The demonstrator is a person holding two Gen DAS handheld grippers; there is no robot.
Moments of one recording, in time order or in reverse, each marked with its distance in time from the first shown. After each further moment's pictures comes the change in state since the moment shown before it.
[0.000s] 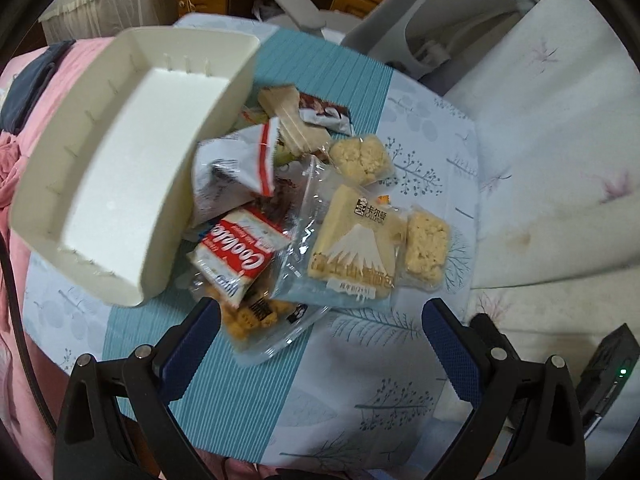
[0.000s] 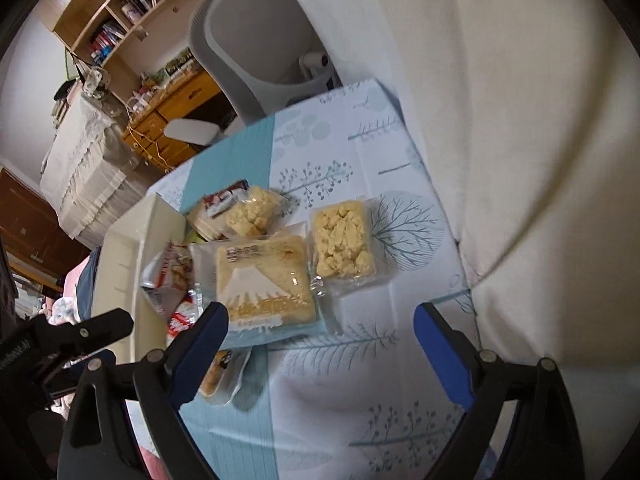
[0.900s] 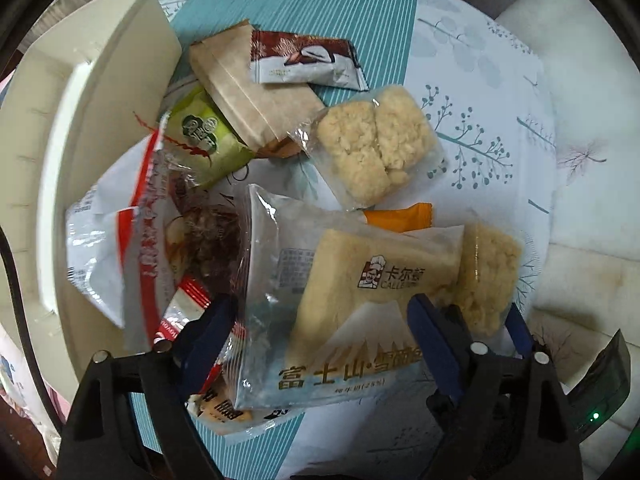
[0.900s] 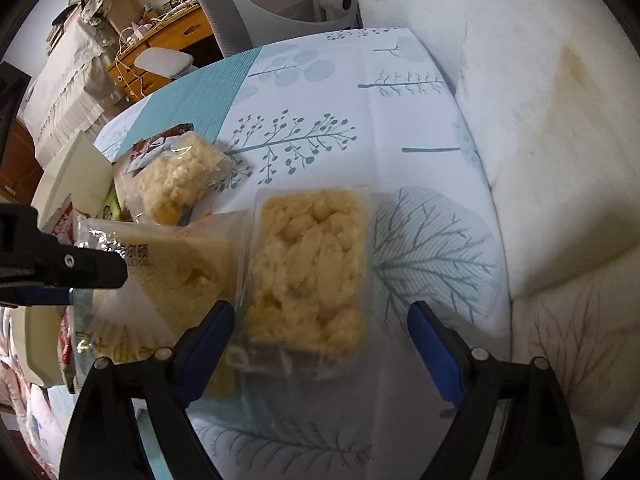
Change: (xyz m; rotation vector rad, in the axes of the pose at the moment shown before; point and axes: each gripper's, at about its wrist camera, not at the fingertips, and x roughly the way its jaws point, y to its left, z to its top) left arm 0.127 -0.035 0.076 0.070 0.264 0.163; right arm 0.128 -0.014 0.029 -0.206 0.109 -0.098
